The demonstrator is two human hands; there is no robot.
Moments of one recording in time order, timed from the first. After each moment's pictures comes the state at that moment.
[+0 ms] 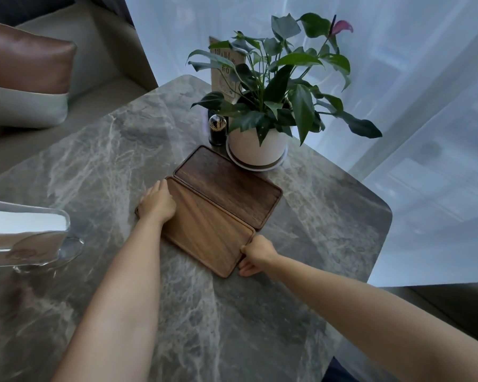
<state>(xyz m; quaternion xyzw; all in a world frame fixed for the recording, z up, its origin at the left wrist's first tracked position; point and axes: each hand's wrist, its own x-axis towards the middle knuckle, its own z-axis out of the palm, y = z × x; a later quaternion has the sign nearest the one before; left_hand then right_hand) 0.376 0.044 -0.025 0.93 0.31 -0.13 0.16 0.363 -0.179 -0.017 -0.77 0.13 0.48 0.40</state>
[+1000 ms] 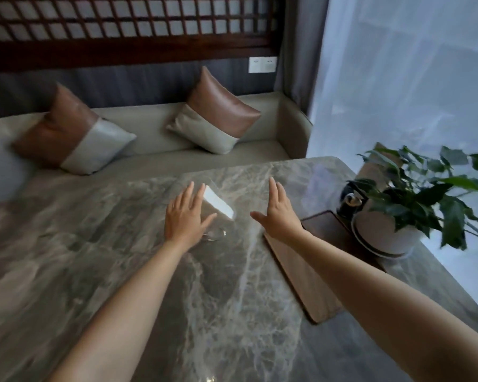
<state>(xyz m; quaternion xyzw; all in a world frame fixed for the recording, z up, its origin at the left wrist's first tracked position) 0.158 0.127 0.093 0.90 0.40 0.16 0.06 0.317 0.003 0.123 -0.83 -0.45 0.18 0.25</state>
